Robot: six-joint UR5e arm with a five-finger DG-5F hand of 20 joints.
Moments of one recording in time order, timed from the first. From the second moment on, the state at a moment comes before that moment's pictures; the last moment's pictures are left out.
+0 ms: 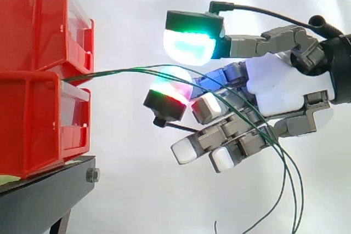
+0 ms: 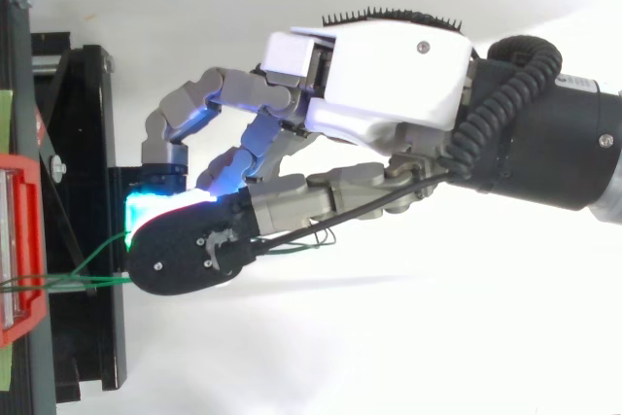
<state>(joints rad) 0.17 -2.31 -0.95 -3.22 -1.21 0.02</state>
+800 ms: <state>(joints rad) 0.17 -2.31 -0.95 -3.22 -1.21 0.02</state>
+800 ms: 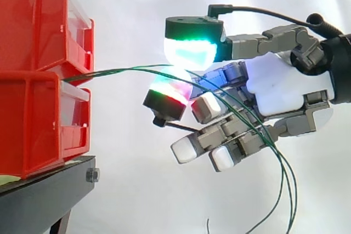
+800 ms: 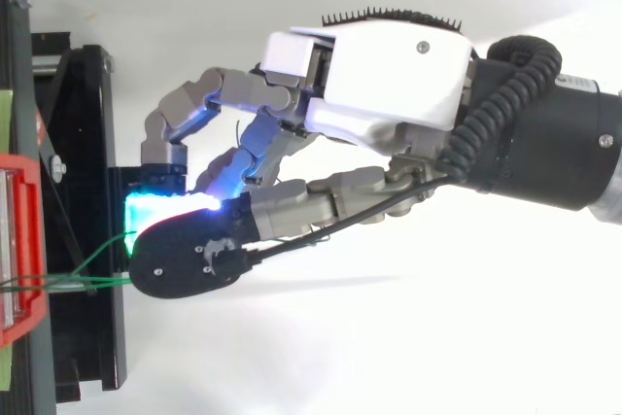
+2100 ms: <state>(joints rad) 0.18 -2.27 -1.20 -2.94 -1.18 -0.07</state>
